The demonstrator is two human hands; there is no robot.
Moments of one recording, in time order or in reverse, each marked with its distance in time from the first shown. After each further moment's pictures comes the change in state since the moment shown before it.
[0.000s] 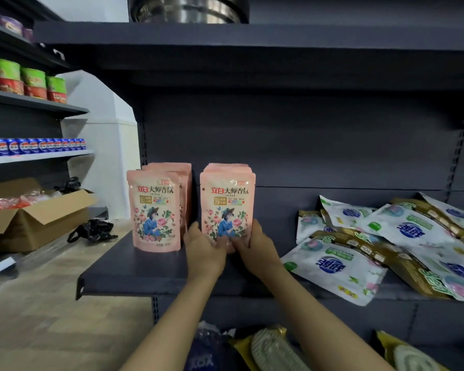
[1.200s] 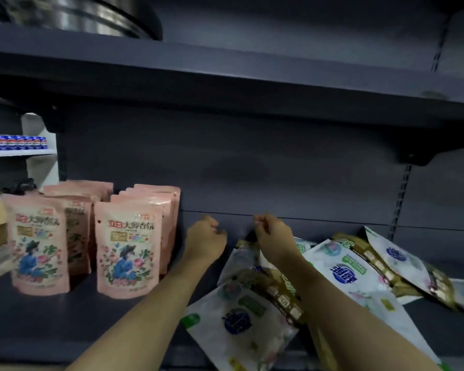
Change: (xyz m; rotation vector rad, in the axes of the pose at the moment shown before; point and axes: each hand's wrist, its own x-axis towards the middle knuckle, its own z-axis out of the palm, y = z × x) left_hand 0.024 0.125 0.148 0.239 -0.202 0.036; right_hand 0.079 0.054 -0.198 -0.152 0.120 -0.006
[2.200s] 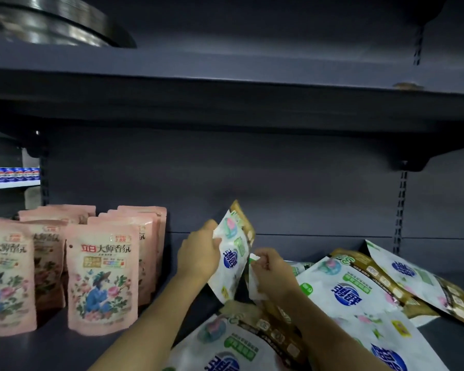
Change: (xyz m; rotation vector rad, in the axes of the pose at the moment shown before) left_hand 0.015 0.010 0.020 0.302 0.077 0.273; right_hand 0.008 0.059 0.018 0.075 -0.032 0.092
